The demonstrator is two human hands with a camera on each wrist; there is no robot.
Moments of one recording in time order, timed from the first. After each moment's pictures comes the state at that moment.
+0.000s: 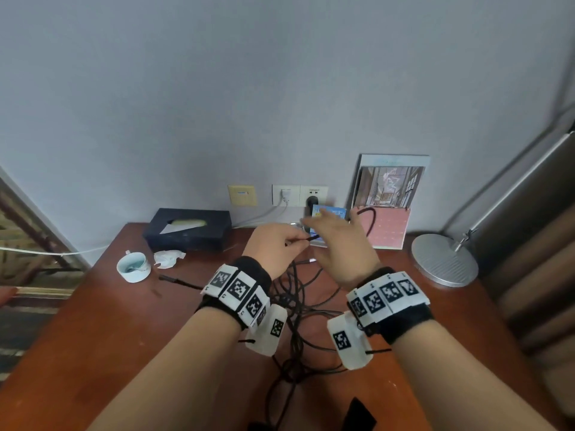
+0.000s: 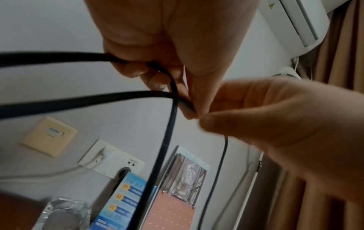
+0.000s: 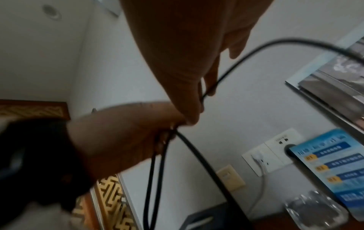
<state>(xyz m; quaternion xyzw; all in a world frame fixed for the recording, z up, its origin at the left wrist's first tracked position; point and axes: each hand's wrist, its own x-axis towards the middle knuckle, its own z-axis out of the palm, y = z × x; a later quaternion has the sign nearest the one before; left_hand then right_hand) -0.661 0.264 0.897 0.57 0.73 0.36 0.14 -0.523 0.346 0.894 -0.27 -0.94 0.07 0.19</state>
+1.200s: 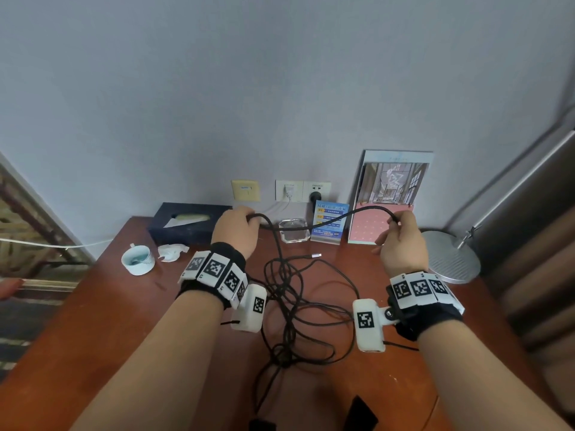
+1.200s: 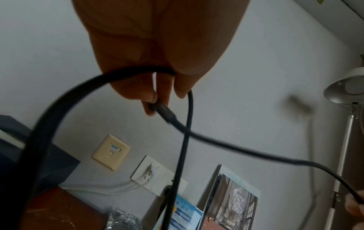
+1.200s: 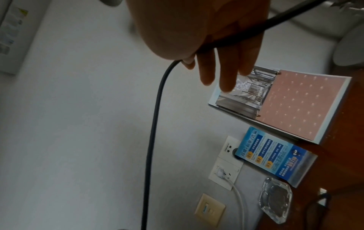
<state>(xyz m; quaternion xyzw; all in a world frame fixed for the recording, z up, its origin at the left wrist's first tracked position) -0.713 0.256 0.891 0.42 0.85 0.32 0.07 -0.469 0.384 0.866 -0.55 -0.69 0.28 0.37</state>
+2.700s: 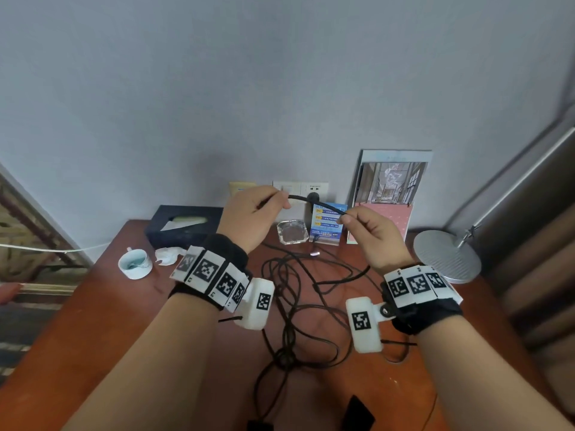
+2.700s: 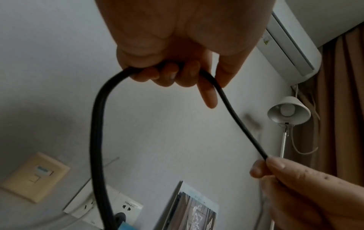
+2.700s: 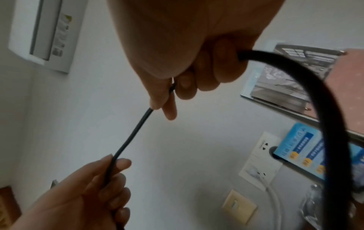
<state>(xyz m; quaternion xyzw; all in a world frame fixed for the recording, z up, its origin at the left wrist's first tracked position) -0.684 0.258 0.933 0.53 0.68 0.50 0.09 -0.488 0.365 0.898 -0.29 -0.79 0.41 0.36</state>
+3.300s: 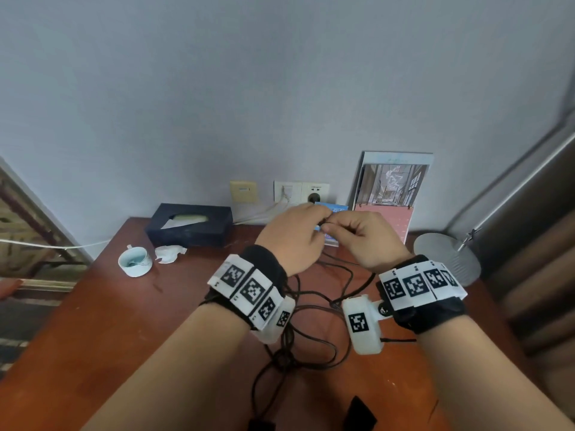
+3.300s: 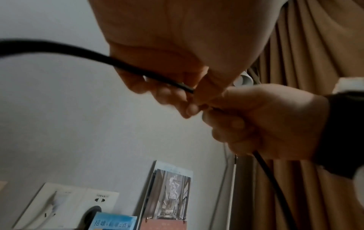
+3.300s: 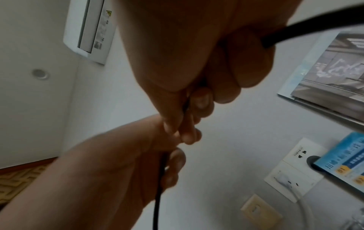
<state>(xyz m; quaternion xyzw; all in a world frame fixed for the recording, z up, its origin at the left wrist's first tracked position) -0.638 0.269 0.928 0.67 0.68 0.28 0.08 -0.496 0.358 0.920 -0.24 -0.87 0.35 0.27</state>
